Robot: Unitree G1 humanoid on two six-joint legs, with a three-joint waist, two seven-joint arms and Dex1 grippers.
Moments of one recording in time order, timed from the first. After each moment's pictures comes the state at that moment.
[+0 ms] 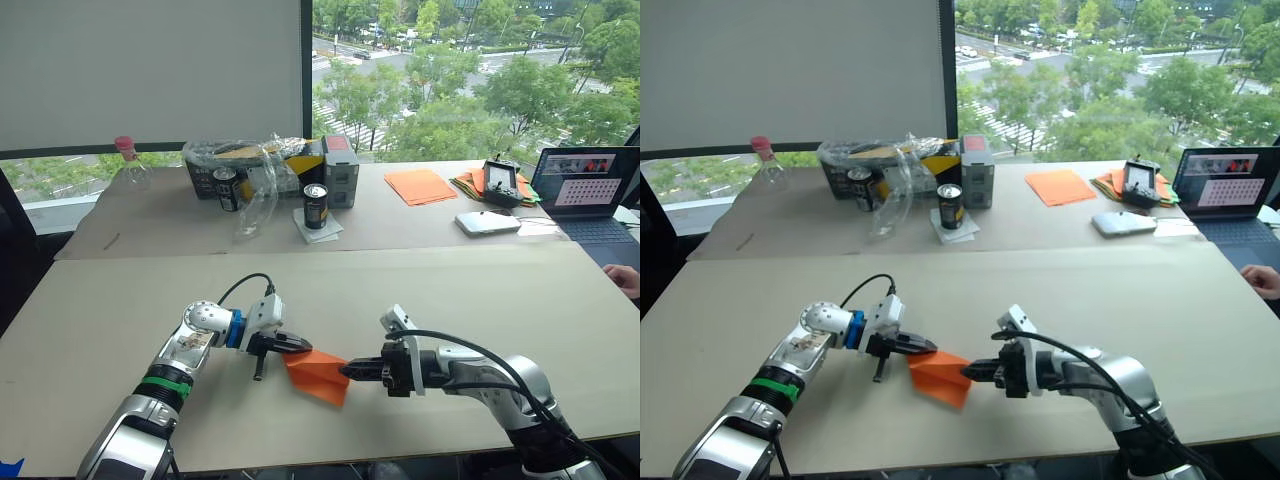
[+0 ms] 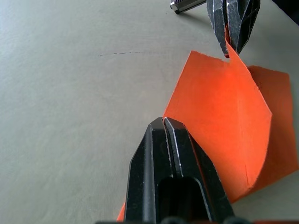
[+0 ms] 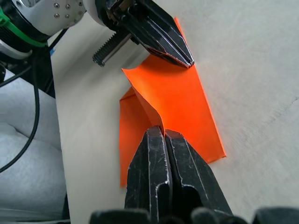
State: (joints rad) left arm -0.56 0.48 -0.26 0.52 -0.16 -0.07 -1.40; right arm -0.30 -0.49 0.14 -0.22 0.65 1.07 0.86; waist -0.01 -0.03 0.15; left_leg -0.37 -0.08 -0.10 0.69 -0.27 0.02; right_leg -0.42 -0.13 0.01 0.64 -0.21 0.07
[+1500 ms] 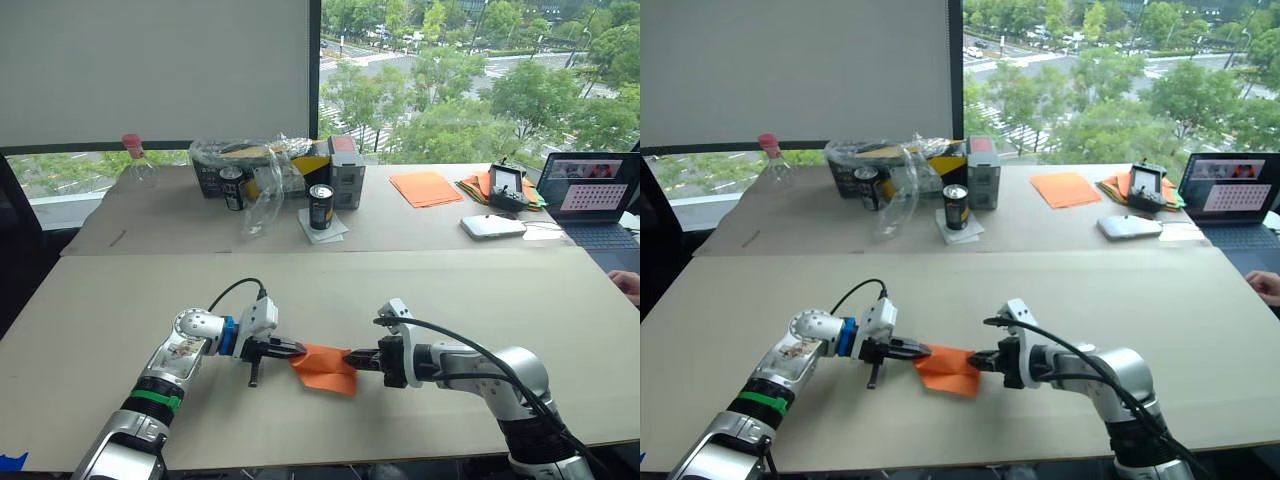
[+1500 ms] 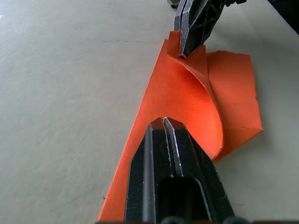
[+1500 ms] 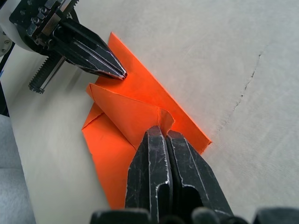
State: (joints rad) left arm -0.47 0.50 -0.21 0.39 -0.18 0.05 -1.36; right arm -0.31 -0.41 0.08 -0.26 0.65 1.23 0.56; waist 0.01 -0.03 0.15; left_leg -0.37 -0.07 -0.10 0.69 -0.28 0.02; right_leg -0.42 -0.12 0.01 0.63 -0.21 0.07
